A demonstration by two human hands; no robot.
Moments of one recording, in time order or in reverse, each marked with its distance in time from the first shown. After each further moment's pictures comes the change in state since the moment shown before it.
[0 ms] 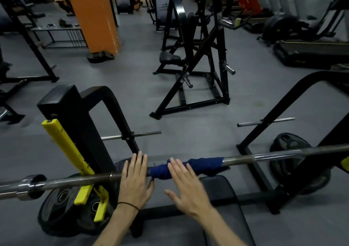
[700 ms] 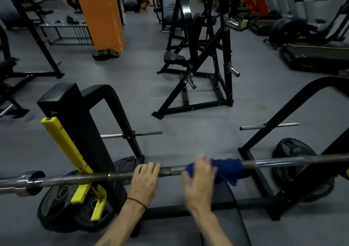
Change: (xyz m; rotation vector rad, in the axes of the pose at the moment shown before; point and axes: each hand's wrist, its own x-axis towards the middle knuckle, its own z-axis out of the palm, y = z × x) left_hand 0.018 0.032 -0.003 0.081 0.122 0.092; right_hand 0.005 0.007 0.002 0.219 0.321 0.468
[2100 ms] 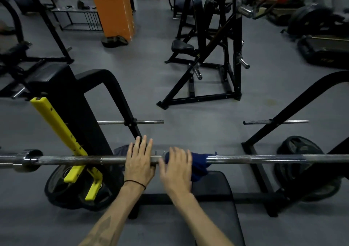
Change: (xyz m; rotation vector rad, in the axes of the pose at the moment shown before) left_hand 0.019 0.026 -0.009 -0.022 -0.215 -0.240; right_hand 0.015 -0.027 0.005 -0.265 -0.197 -0.120
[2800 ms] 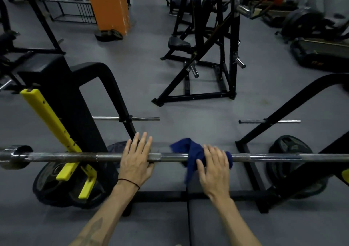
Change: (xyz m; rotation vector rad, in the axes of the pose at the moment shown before) left_hand 0.000 -0.012 0.007 -0.046 0.107 0.091; right_hand -0.006 0.123 -0.016 0.028 0.215 -0.072
